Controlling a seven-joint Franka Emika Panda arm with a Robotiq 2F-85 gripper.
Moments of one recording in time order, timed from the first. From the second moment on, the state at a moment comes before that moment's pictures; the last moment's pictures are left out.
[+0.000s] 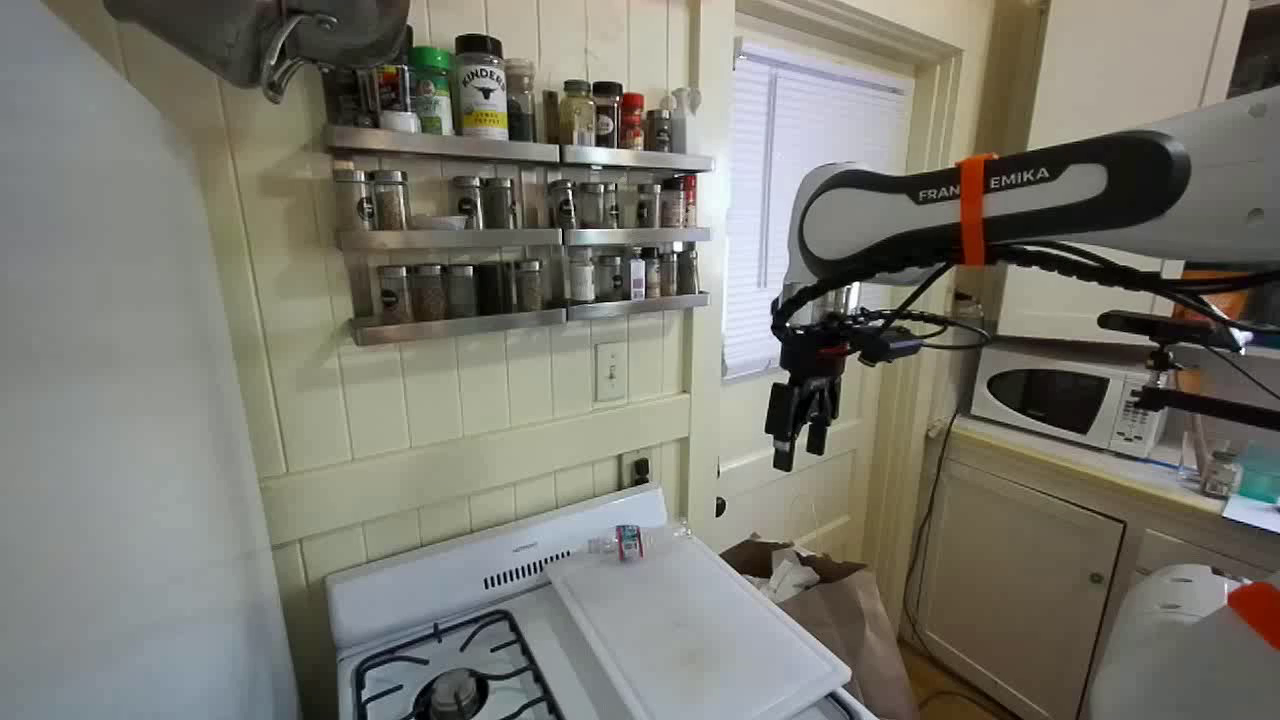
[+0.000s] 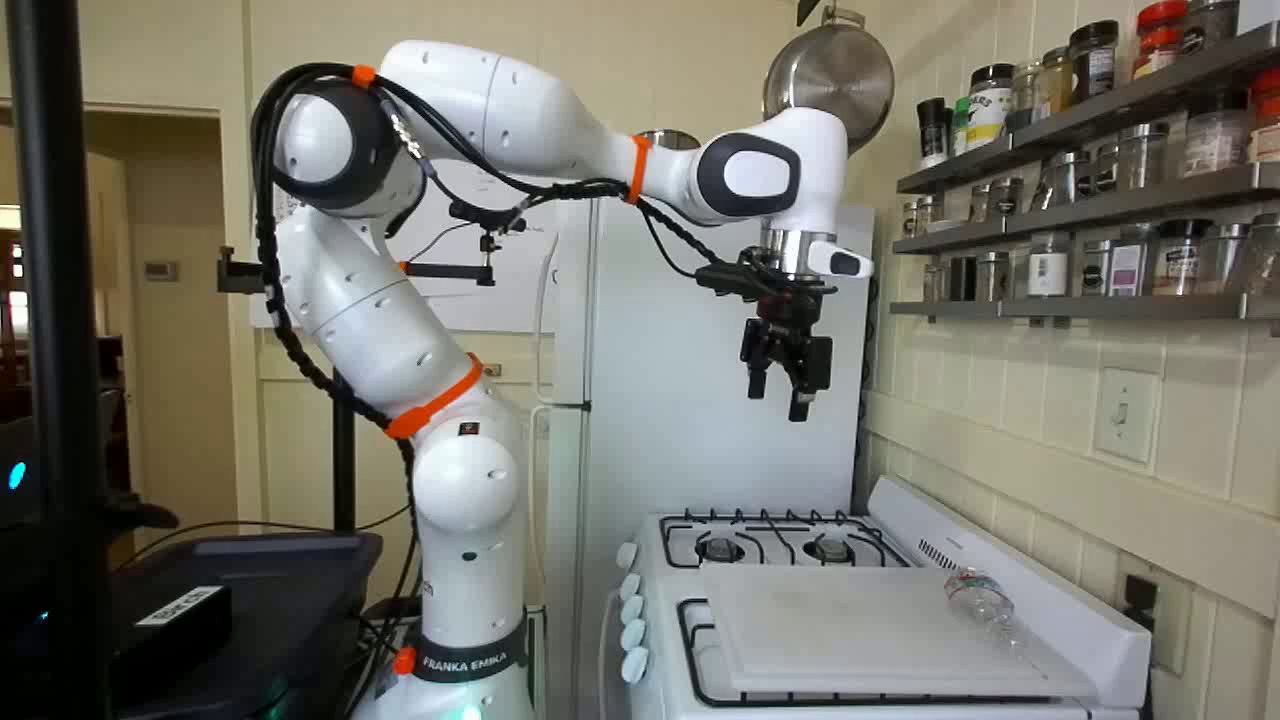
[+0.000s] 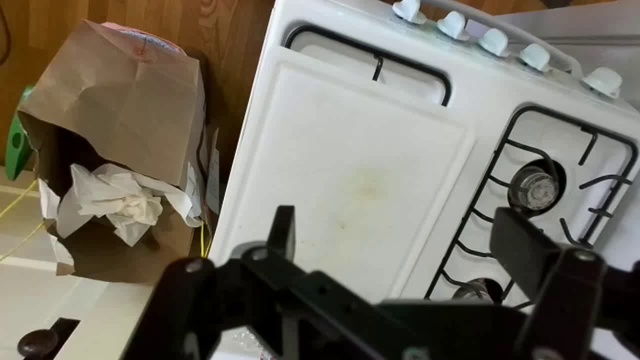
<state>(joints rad) 0.04 -0.64 -0.11 -2.37 0.04 1.72 -0.22</state>
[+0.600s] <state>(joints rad) 0.00 -0.61 -0.06 -2.43 0.00 1.93 -0.10</state>
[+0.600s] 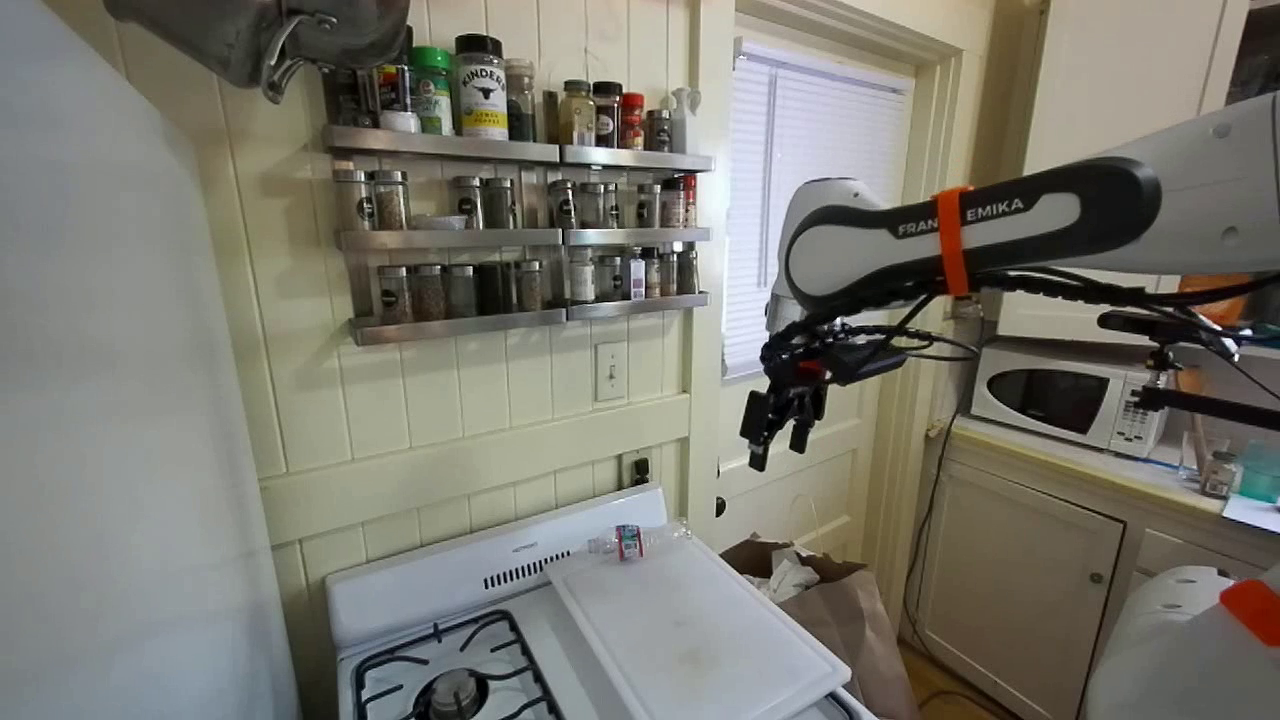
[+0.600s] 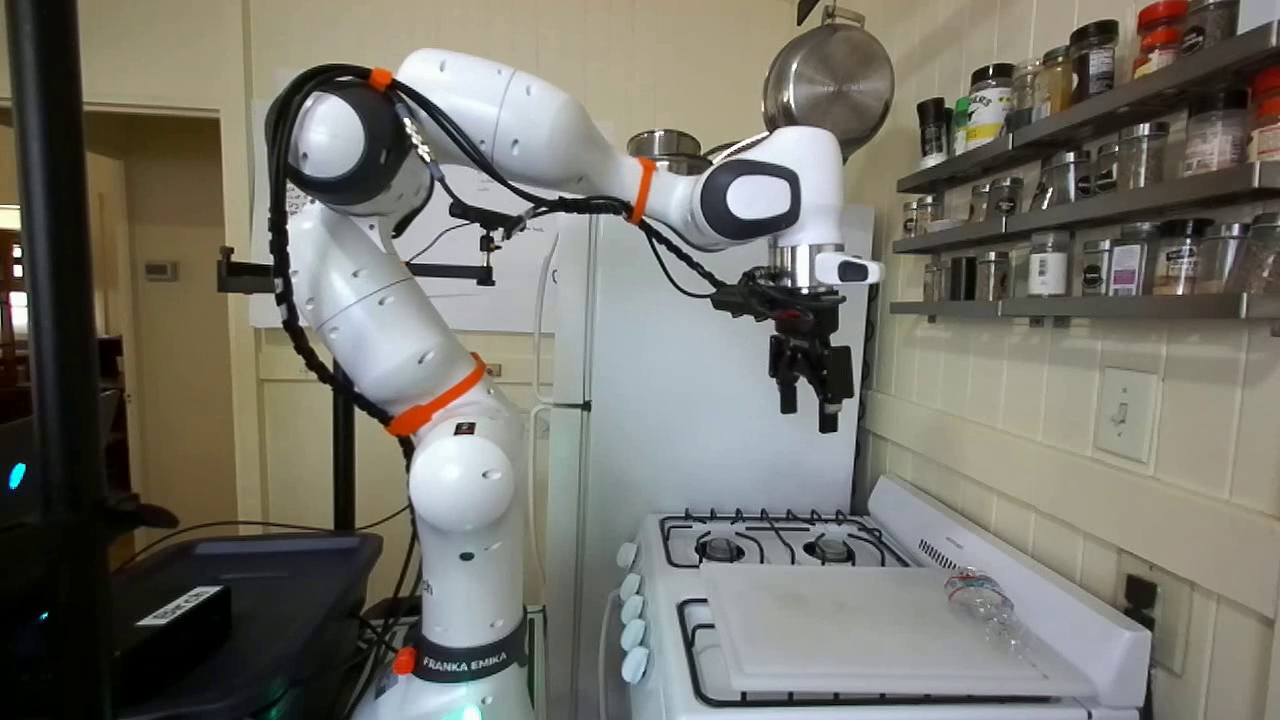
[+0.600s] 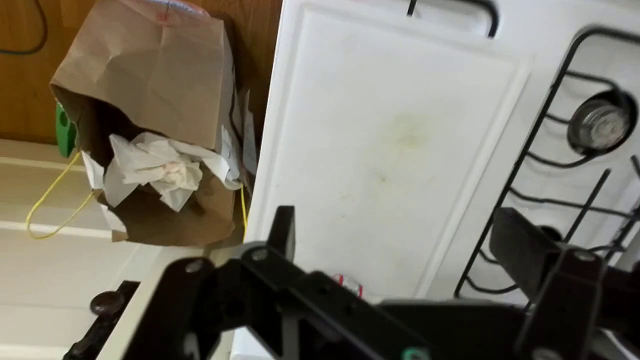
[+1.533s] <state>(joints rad) 0.05 -0.35 -0.06 -2.51 0.10 2.35 -0.21</state>
